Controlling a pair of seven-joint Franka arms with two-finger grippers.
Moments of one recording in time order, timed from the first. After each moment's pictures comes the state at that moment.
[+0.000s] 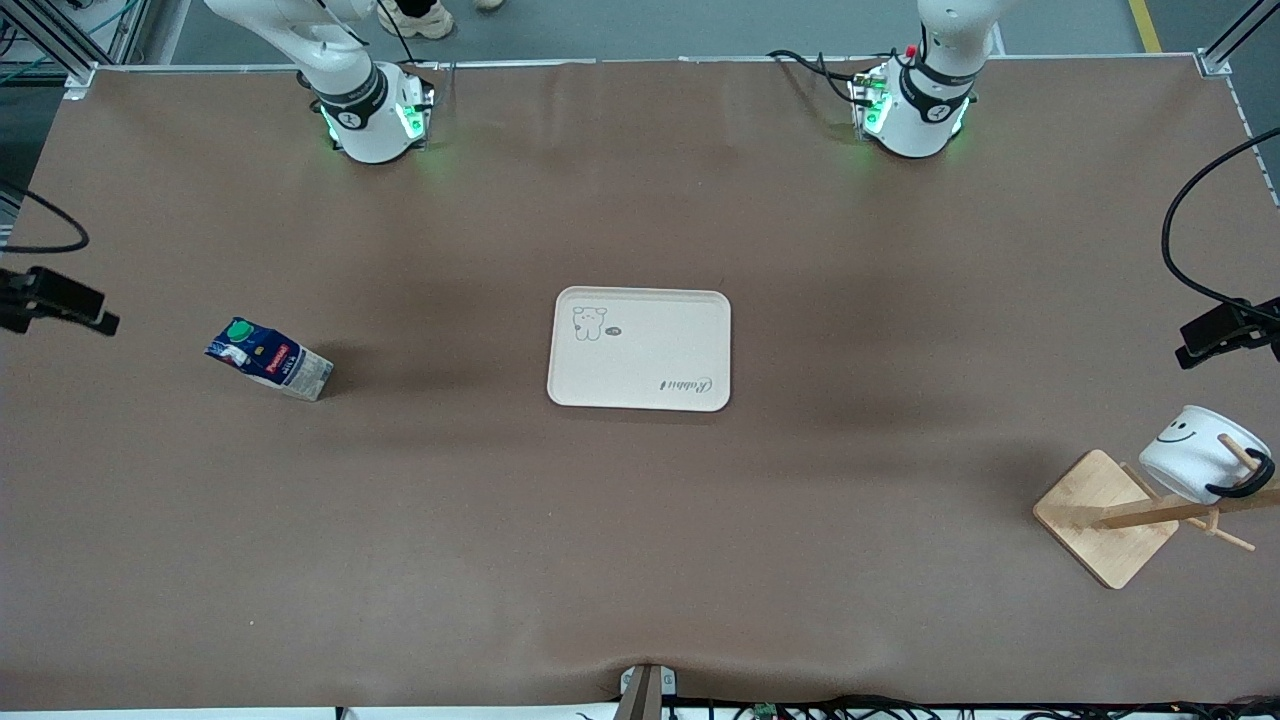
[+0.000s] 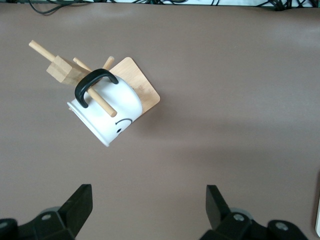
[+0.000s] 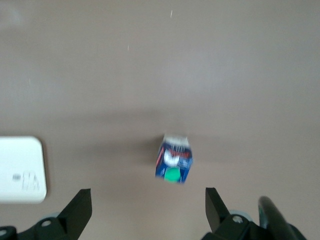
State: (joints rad) left arm 0.60 0.21 -0.61 -1.43 0.17 1.72 -0.04; right arm -0.01 0.18 -0.08 -1.32 0.05 1.46 -0.03
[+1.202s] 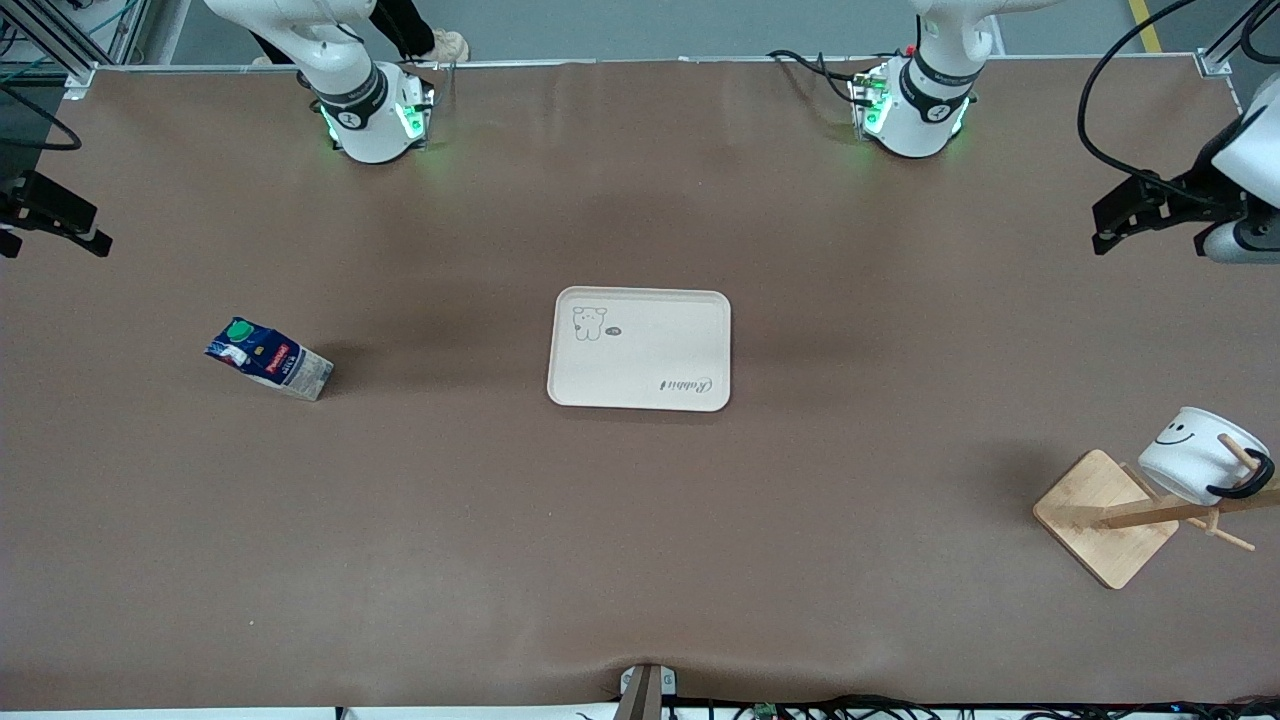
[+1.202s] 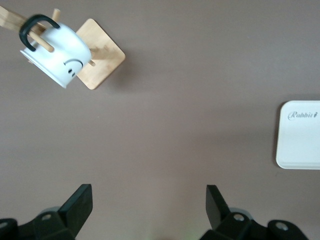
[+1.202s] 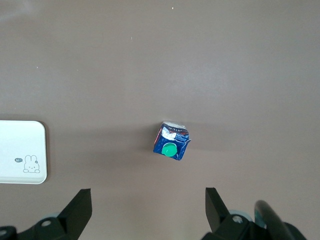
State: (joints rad) left arm 0.05 -0.01 -0.16 -1.48 0.05 1.47 -0.04; right arm -0.02 -0.04 -0.08 -1.52 0.04 1.51 -0.07
